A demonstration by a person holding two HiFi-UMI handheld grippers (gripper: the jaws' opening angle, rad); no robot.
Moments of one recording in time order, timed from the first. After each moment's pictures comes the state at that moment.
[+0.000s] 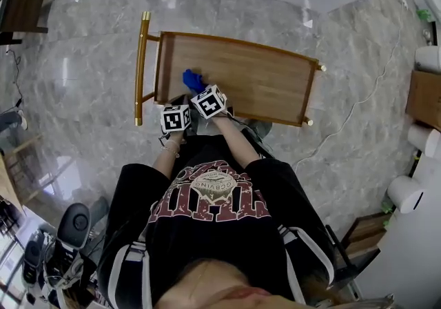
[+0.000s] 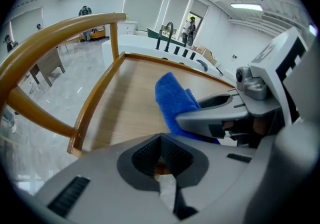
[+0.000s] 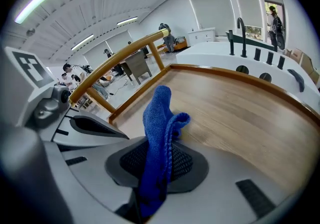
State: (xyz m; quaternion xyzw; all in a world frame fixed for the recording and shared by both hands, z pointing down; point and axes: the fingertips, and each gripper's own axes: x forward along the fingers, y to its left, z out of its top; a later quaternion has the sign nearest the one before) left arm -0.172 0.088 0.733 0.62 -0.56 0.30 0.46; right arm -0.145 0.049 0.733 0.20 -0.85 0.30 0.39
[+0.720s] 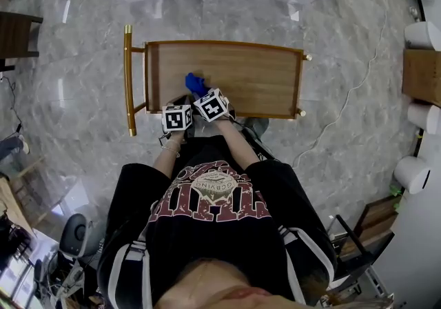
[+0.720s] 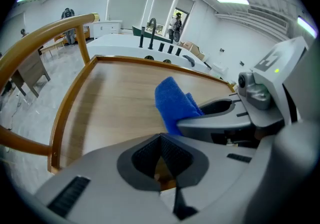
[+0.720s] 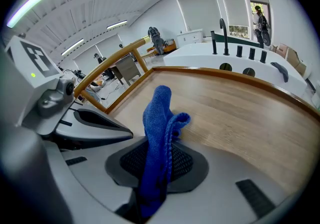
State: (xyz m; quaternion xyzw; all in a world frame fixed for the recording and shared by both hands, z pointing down) left arm -0.122 0.067 0.732 0.67 -0.51 0.32 0.44; right arm -0.090 0.042 0.734 0.25 -0.84 0.31 0.38
